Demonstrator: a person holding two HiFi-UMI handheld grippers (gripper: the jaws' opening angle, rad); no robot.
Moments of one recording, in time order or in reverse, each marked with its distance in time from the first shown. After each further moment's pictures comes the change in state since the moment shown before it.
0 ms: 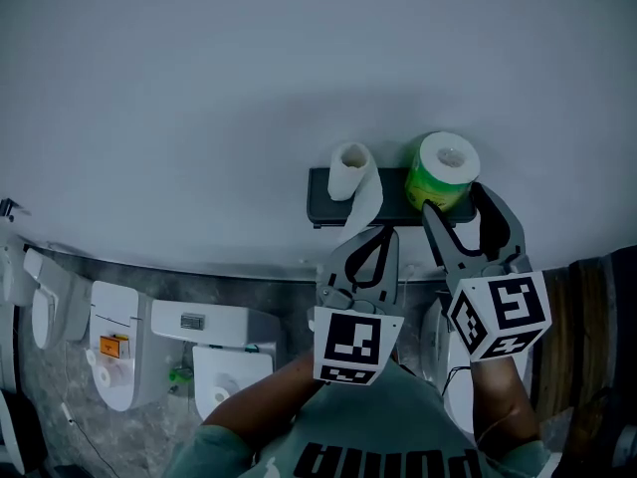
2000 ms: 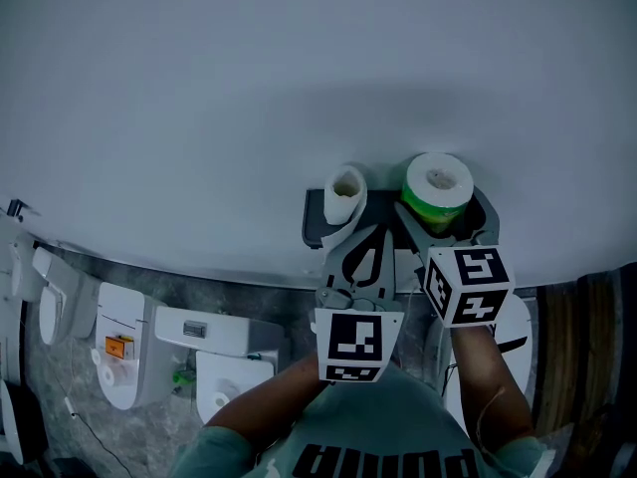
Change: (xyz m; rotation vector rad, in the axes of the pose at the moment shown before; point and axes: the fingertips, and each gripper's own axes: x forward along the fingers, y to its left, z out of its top) left arm 0.037 0.021 0.008 0.009 0.004 0.119; right arm 0.077 -0.023 -0.037 0.047 0.094 0.016
